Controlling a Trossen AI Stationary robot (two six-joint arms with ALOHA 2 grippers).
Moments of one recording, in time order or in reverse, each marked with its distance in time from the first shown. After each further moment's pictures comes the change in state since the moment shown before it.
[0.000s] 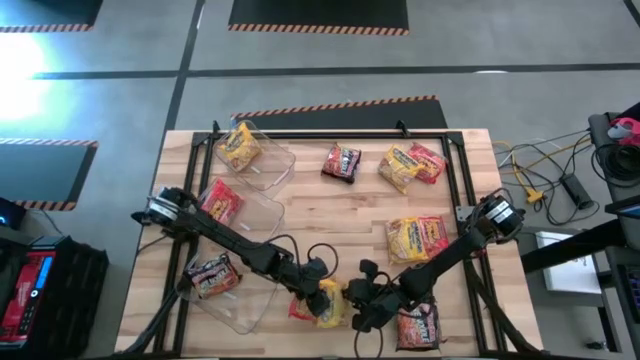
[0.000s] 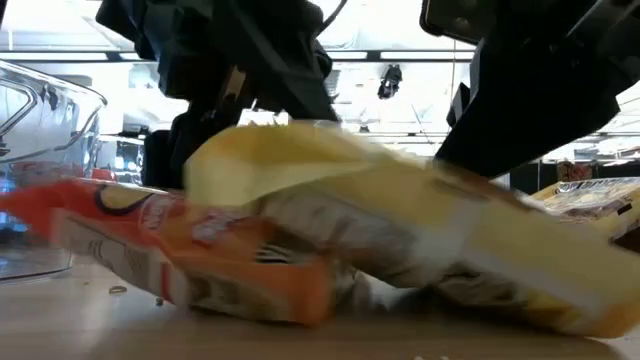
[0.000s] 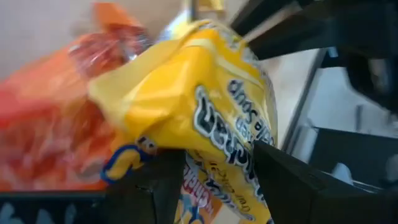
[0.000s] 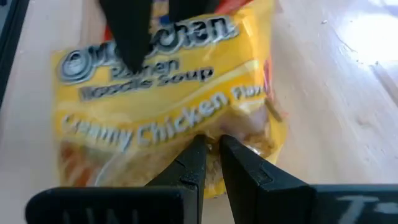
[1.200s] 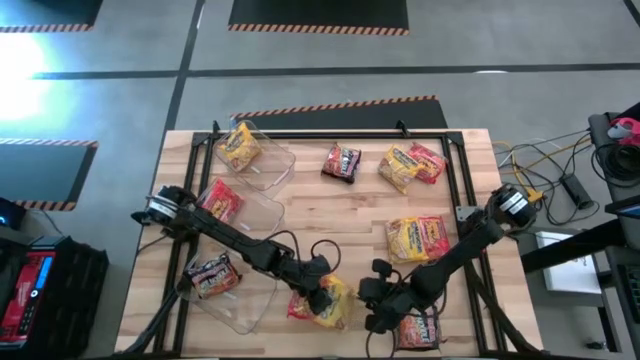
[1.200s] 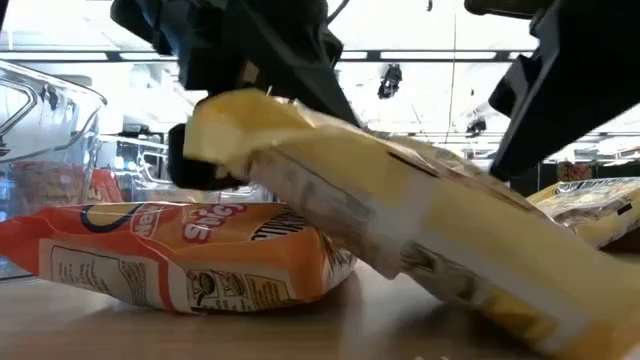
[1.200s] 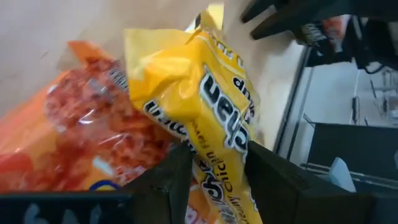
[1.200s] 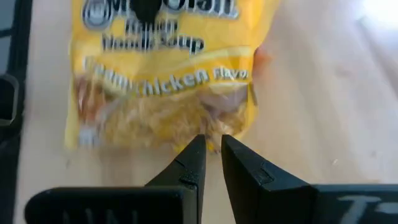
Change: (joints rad) left arm 0.020 -0.020 0.010 0.011 0.009 0.086; right arm 0.043 -0.126 -0.002 -0.240 -0.094 0.119
